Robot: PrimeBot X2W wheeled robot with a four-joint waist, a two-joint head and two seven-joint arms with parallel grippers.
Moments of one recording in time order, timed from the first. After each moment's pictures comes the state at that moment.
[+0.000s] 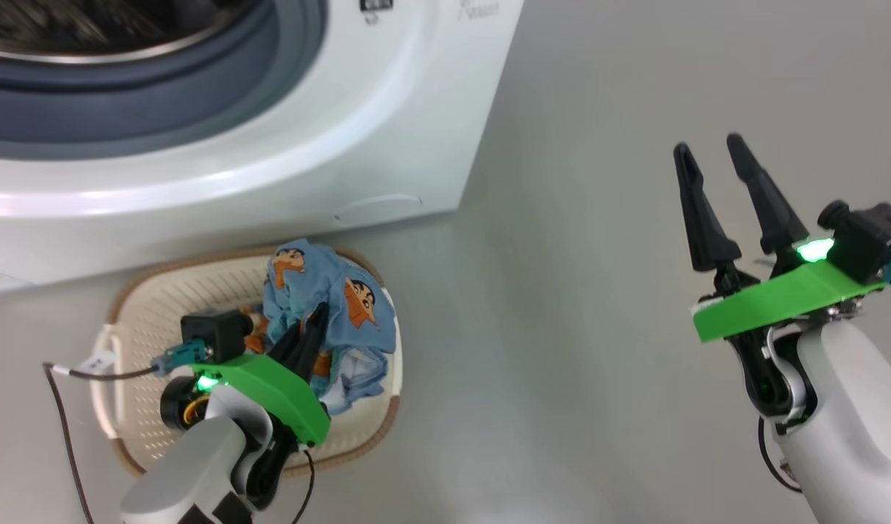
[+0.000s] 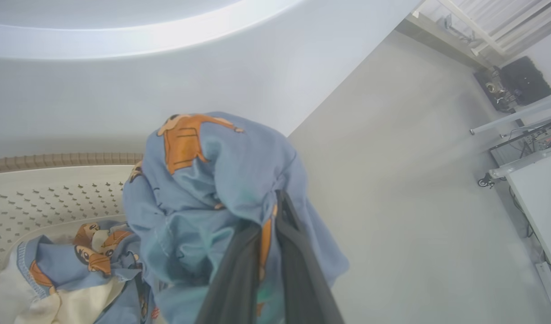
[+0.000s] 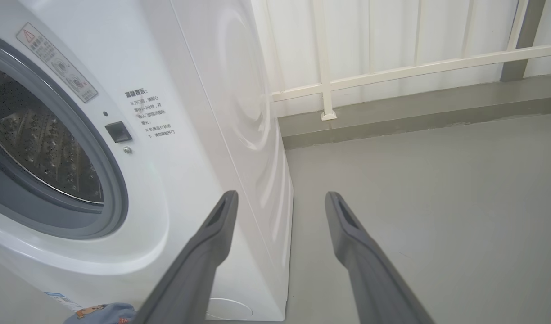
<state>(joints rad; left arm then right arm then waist) -0.68 0.24 -0.85 0.85 -1.04 -0.13 -0.23 -0.48 -0.24 0.25 0.28 0.57 0.13 -0.25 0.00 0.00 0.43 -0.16</state>
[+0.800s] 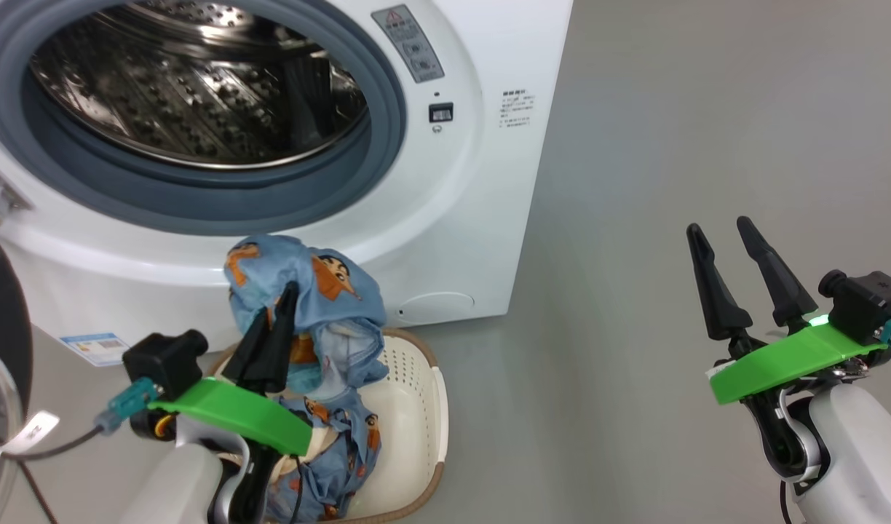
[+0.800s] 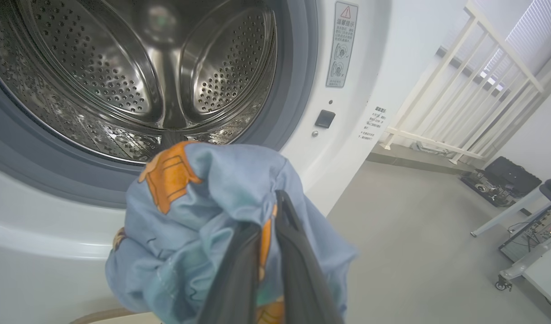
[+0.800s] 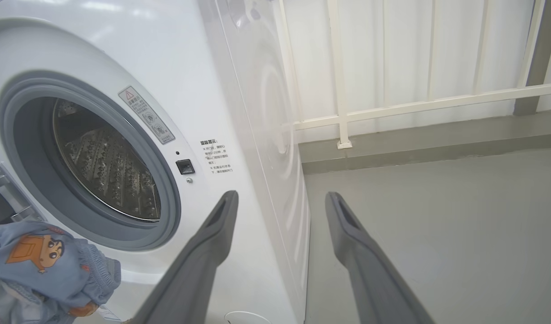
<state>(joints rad) -0.44 0.25 -0.50 0.45 -0.79 -0.09 -0.25 -0.34 -0.27 0.24 0.31 0.58 0.13 -0.25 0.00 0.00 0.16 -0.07</state>
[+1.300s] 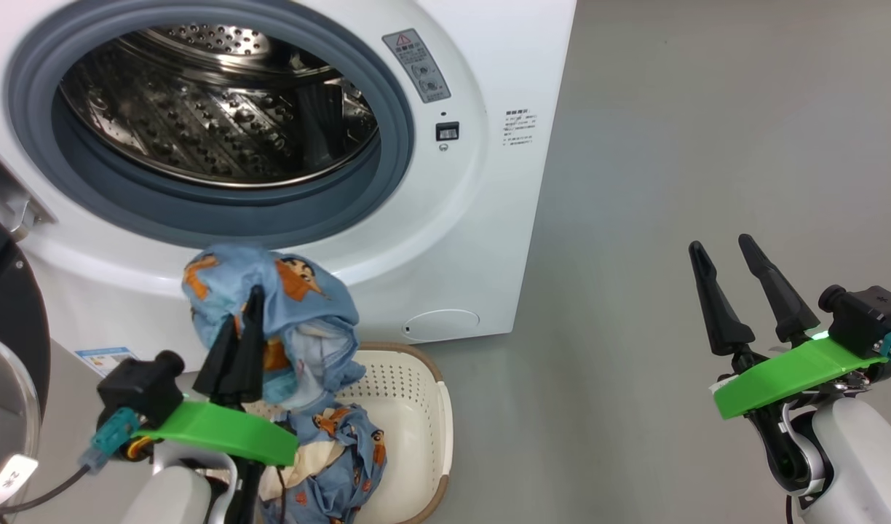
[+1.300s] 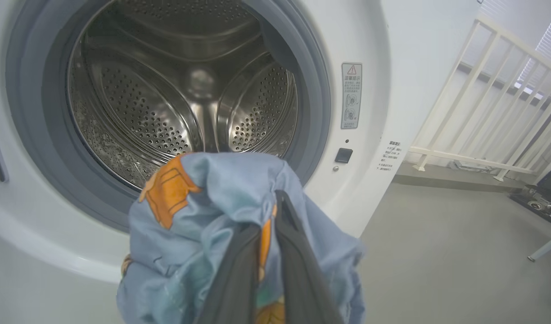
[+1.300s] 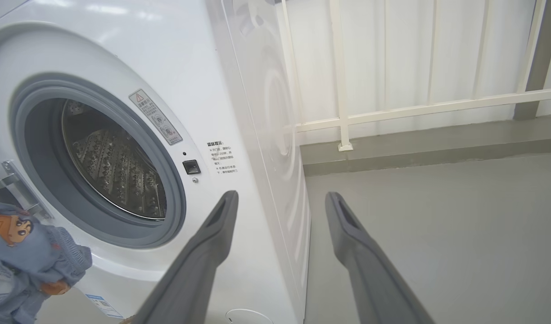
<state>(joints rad) -0.33 0.23 -0.37 0.32 -0.62 0.00 -0.25 -0.31 -0.29 0.25 0.32 0.59 0.13 -0.25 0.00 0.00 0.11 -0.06</state>
